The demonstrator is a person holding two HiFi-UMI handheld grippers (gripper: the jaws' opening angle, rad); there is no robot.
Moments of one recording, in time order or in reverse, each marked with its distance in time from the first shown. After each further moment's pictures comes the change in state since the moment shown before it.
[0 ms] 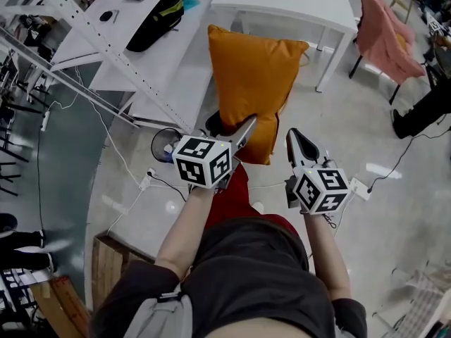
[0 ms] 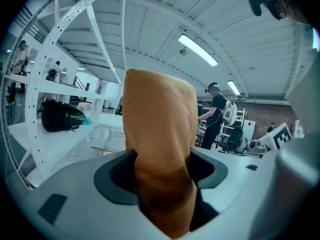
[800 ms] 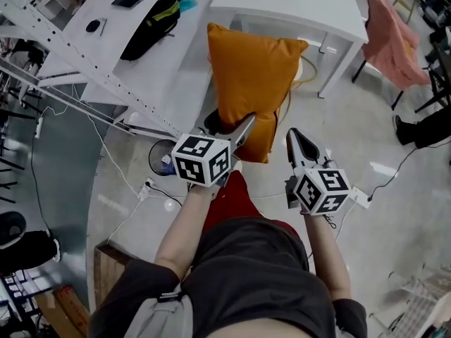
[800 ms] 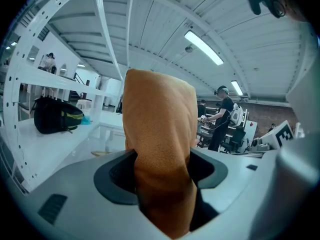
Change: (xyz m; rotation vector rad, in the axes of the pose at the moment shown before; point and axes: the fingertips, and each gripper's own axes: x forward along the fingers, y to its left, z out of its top) left arm 0.074 0.085 0.024 -0.016 0.021 -0.006; right arm 0.103 -0.024 0.021 0.007 0.028 -0.011
